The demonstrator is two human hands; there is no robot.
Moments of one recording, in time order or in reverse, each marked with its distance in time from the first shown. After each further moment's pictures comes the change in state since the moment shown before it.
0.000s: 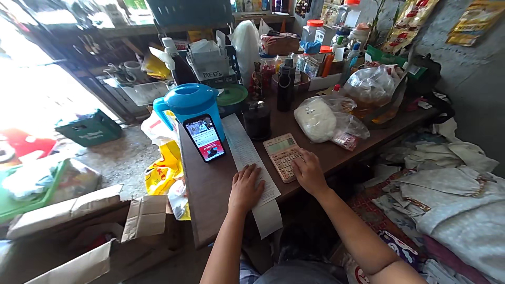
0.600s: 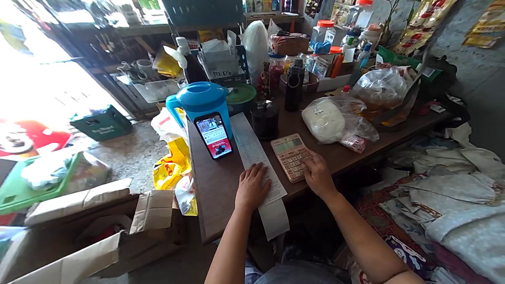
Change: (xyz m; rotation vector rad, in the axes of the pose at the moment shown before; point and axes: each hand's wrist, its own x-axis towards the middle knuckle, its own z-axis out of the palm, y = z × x) left_hand -0.001 0.000 -0.001 -0.016 -0.019 -0.014; right_hand -0.009 0.006 0.002 0.095 -0.025 0.098
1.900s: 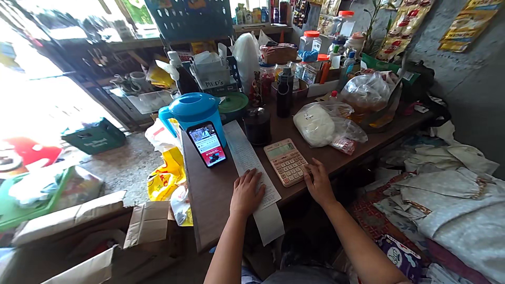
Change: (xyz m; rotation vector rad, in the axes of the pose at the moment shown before) left_hand 0.000 -0.001 0.002 0.003 0.031 0.020; right_hand -0.027 0.022 -0.002 0.055 0.058 0.178
